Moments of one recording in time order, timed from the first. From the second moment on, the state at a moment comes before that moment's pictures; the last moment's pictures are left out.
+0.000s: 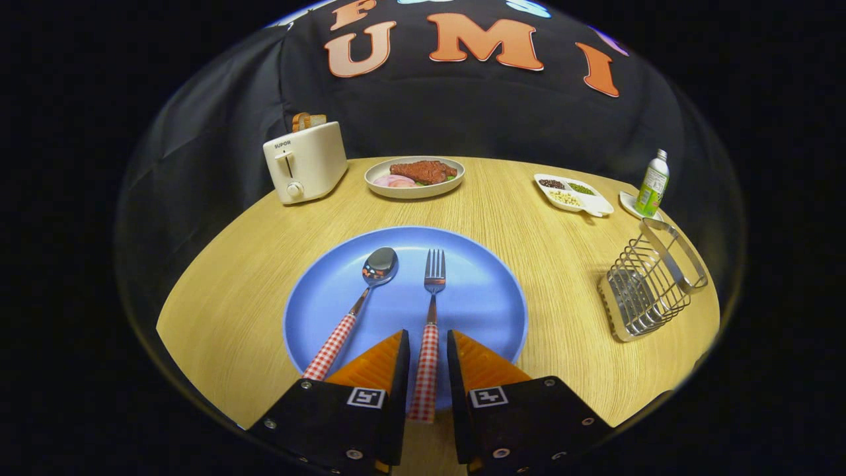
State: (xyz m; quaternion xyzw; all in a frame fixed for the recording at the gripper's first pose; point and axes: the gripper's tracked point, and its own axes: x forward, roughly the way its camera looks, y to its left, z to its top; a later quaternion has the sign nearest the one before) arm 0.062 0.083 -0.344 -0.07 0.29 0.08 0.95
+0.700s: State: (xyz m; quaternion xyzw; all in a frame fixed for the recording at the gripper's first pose) arm 0.050 0.033 -0.252 -0.03 0.30 0.08 0.95
